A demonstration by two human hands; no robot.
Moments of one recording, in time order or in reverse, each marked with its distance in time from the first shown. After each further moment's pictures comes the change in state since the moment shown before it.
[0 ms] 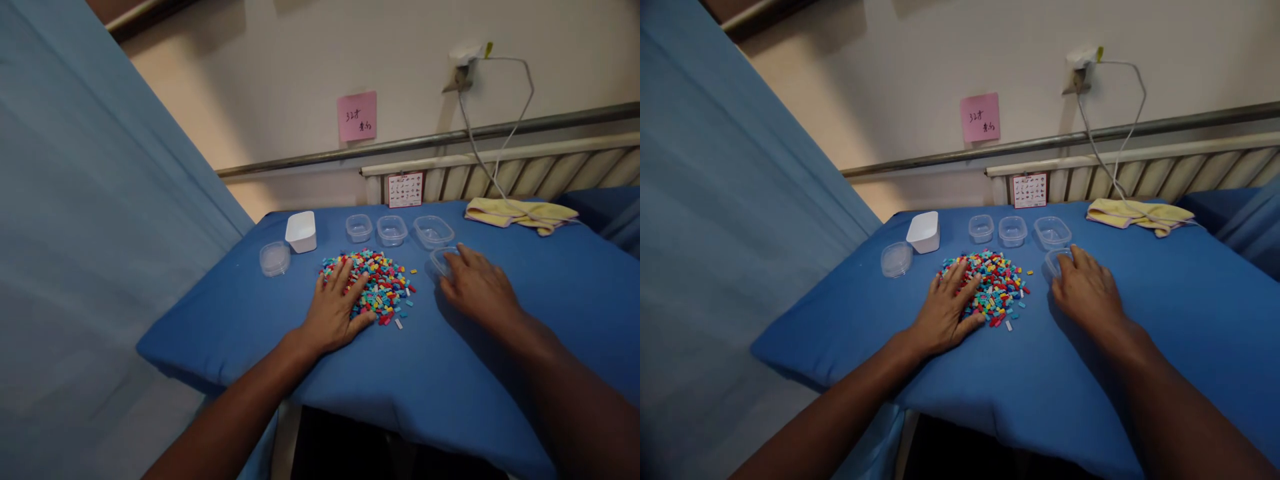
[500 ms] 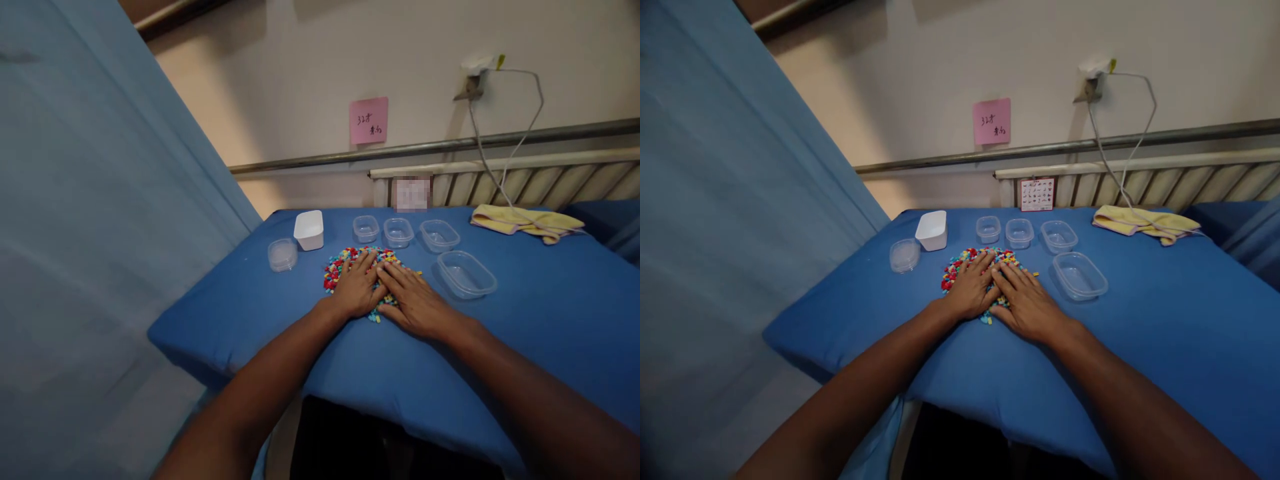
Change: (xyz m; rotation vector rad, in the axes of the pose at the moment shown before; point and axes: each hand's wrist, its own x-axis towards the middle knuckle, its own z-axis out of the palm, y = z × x) left_hand 0.061 0.007 0.026 -0.019 0.016 0.038; right_hand -0.004 -0.089 0.032 0.294 -0.229 -0.458
